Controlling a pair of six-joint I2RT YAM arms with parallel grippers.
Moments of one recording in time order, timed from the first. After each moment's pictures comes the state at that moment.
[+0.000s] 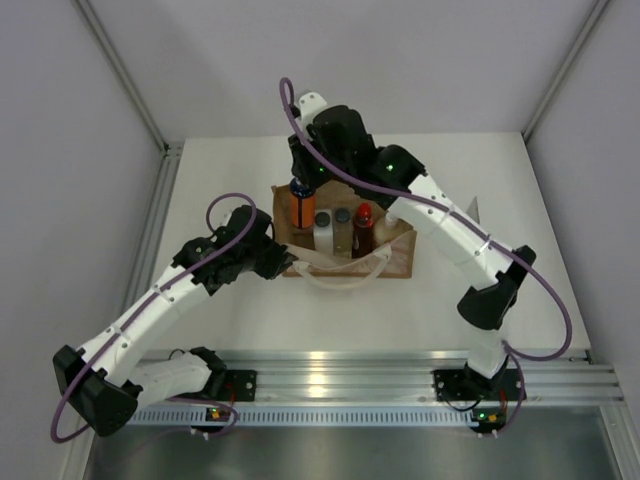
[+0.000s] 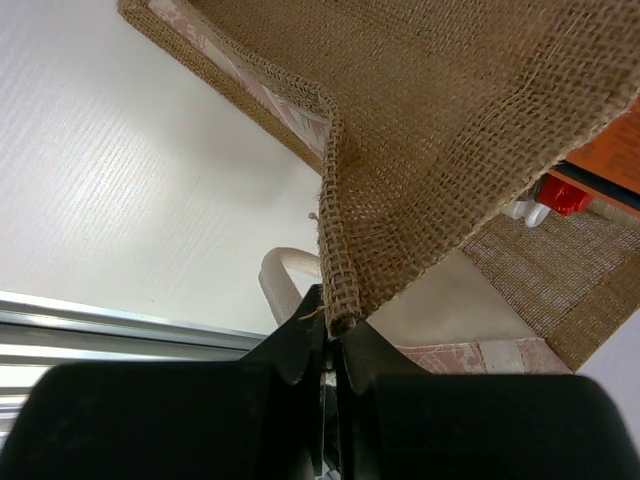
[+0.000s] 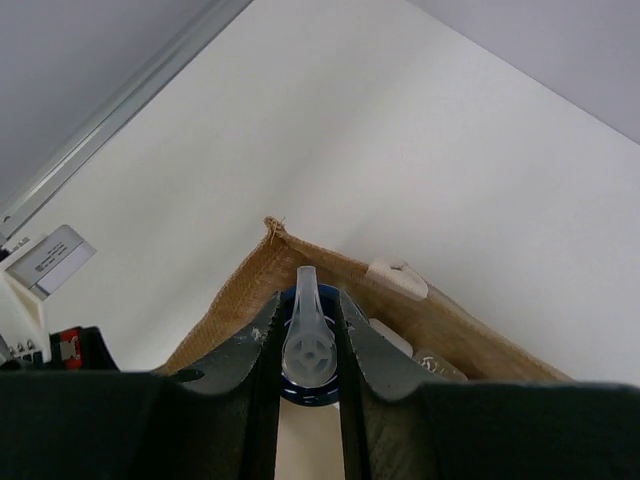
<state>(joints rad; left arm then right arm) -0.63 1.08 1.06 -0.83 -0.09 -1.50 0.90 1.89 2.22 -0.76 0.13 0.11</state>
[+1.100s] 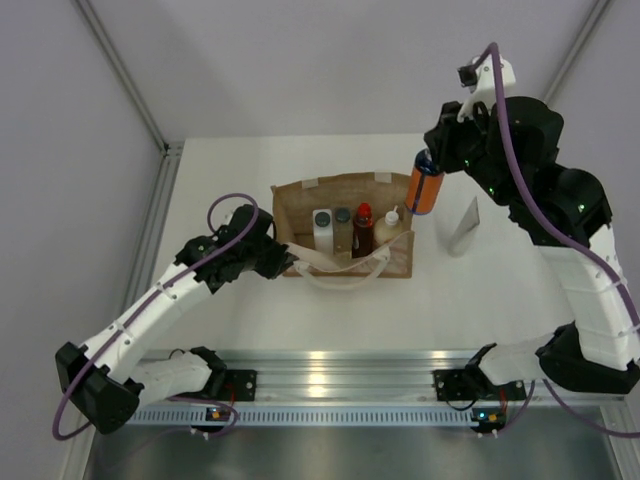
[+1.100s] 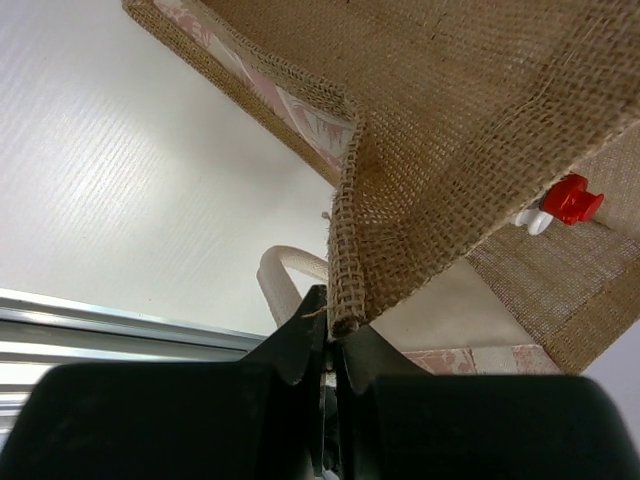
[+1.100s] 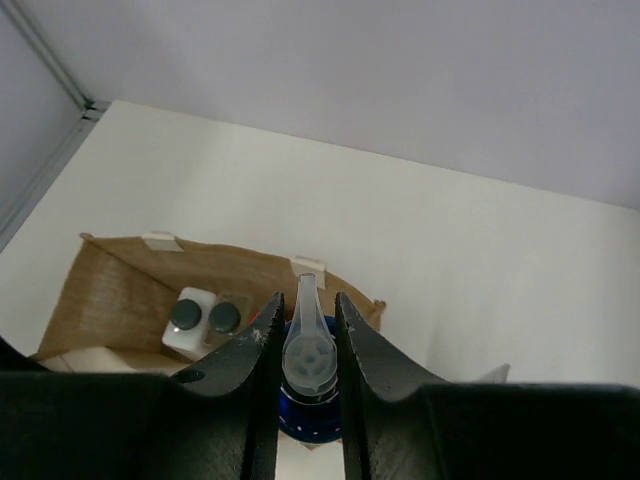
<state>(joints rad) -0.63 1.10 1.06 -0.83 -0.09 -1.52 0.73 1.38 2.13 -0.95 0.38 0.10</state>
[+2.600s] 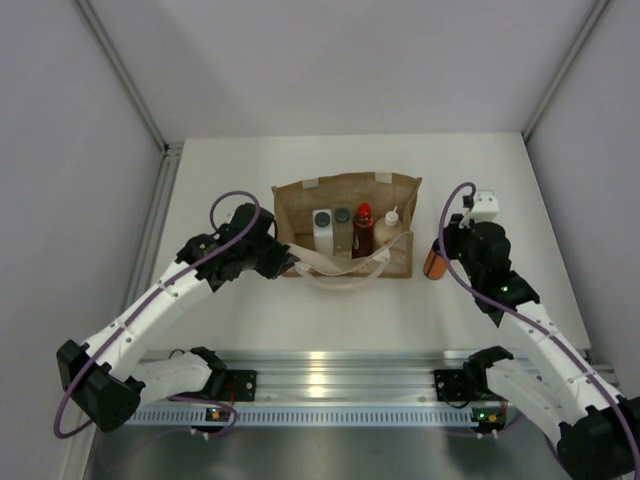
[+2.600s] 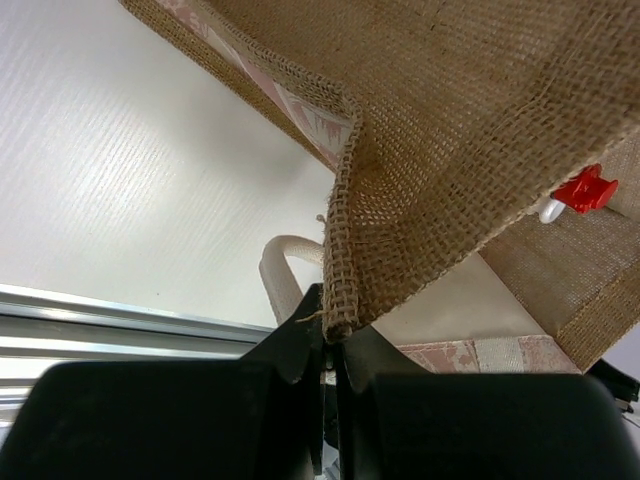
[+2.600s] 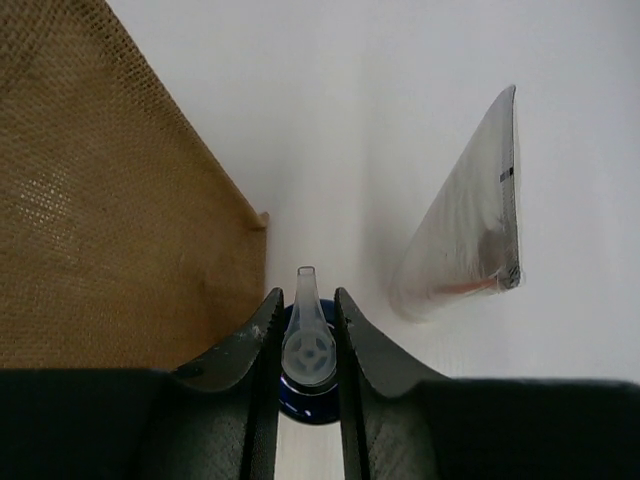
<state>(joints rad) -0.63 1.11 1.07 -0.84 -0.07 -1.49 0.32 0.81 0.59 -0.13 0.23 0.16</state>
